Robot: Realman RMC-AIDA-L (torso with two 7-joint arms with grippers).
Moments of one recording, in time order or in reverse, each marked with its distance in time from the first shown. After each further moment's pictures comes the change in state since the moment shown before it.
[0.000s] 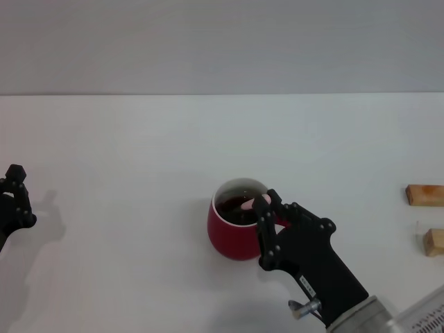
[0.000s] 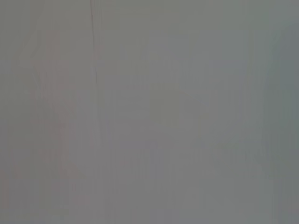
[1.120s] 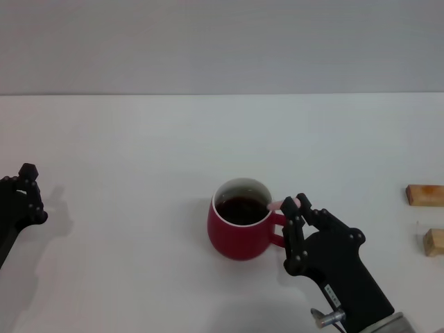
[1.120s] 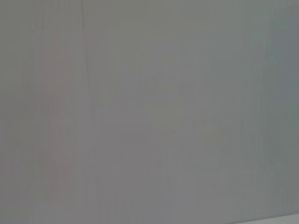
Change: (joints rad) left arm -0.029 -0.003 0.000 -0.006 0.002 -0.066 0.008; right arm -0.086 -0.008 0.015 0.022 -0.009 -0.064 -0.009
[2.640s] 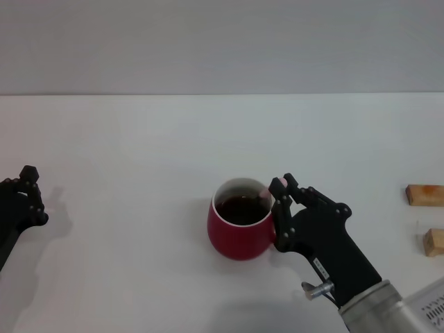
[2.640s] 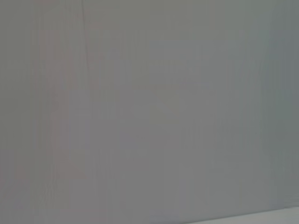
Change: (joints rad) left arm -0.002 0.000 0.000 -0.002 -0.002 -0.021 0.001; right arm 0.091 -0.004 0.044 -0.037 0.000 0.067 -0.001
